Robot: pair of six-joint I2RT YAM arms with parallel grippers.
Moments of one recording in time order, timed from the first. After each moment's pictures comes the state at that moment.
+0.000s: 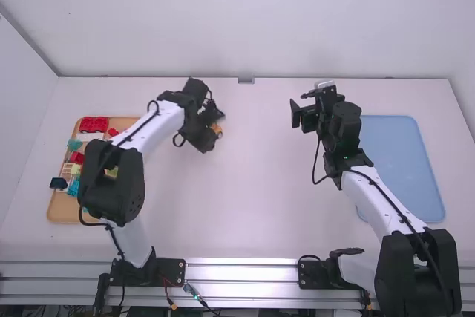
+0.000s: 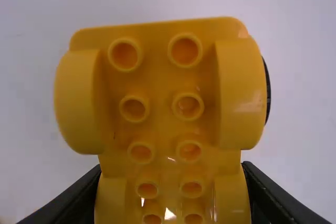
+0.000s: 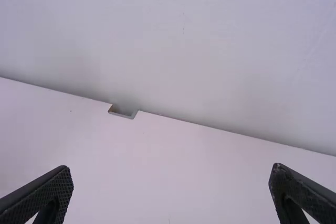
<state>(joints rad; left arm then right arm) -0.29 1.86 1.39 -0.93 0.14 0.51 0.16 1.33 0.74 0.32 -0.13 -0.11</state>
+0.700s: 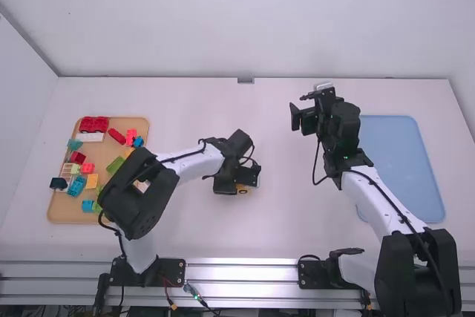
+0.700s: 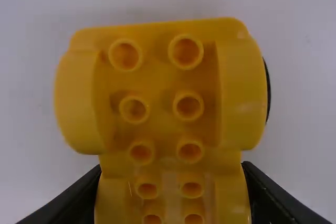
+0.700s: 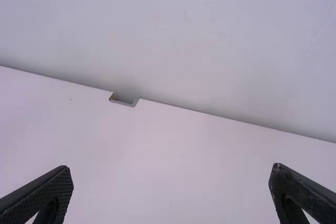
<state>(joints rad) -0.61 1.86 1.06 -0.64 0.03 0.98 0.16 1.33 0.74 0.28 -0.13 -0.11</state>
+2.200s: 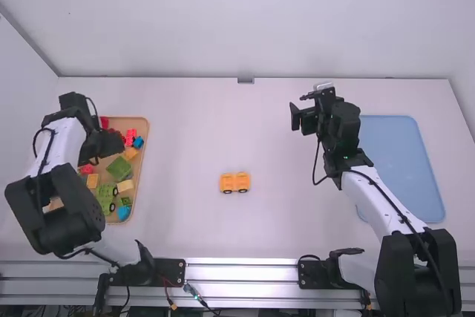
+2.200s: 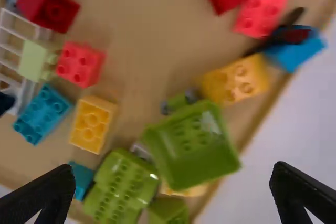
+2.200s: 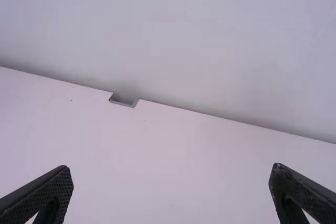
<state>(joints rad) 0.51 1.66 1.24 -0.90 -0.10 0.03 0.16 1.33 0.74 0.28 -0.13 -0.10</state>
